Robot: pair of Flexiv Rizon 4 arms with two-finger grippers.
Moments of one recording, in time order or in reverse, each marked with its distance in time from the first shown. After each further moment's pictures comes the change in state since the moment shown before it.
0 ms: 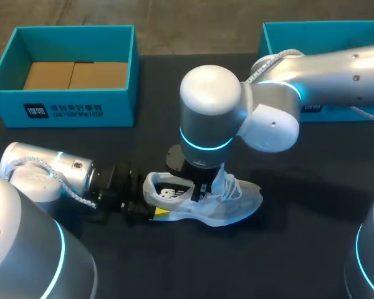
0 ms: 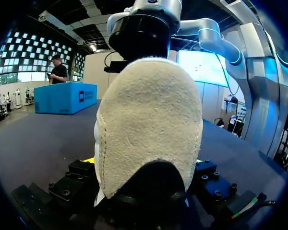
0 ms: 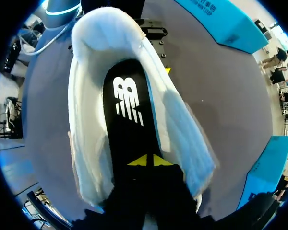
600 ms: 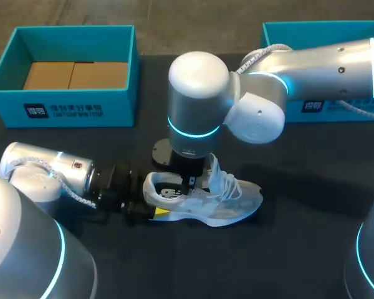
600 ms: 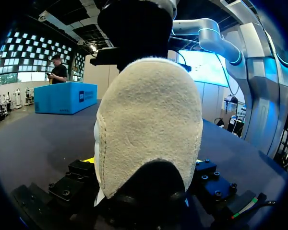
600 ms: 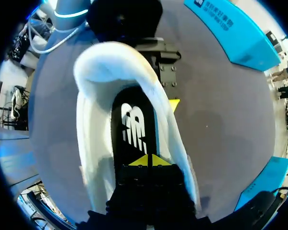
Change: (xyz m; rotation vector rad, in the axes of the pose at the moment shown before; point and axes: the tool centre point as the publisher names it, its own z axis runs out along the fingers) left arm 0.000 0.000 0.000 0.000 0.000 0.000; right arm 0.001 0.035 -0.002 -0.019 0.061 -0.101
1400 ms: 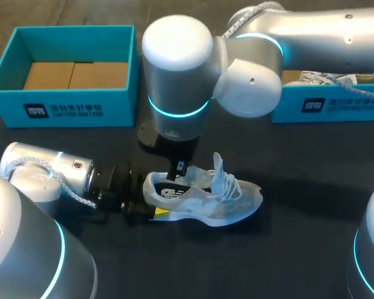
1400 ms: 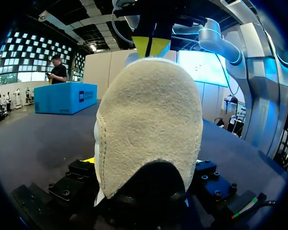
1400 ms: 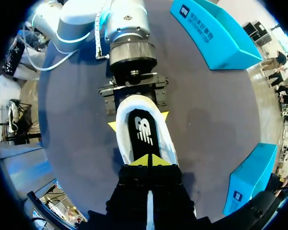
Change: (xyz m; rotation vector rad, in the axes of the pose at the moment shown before) left arm 0.000 0.000 0.000 0.000 0.000 0.000; right arm 0.015 0.018 -0.085 0.032 -0.062 0.090
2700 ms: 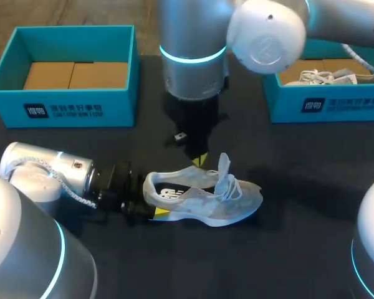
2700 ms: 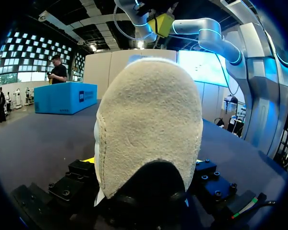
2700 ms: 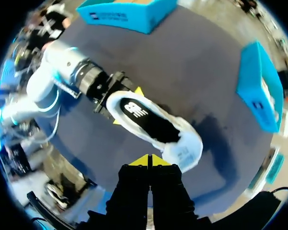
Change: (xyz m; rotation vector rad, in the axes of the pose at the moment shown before) left arm 0.000 0.000 0.000 0.000 0.000 0.000; right arm 0.014 -0.031 -0.079 0.144 0.116 0.685
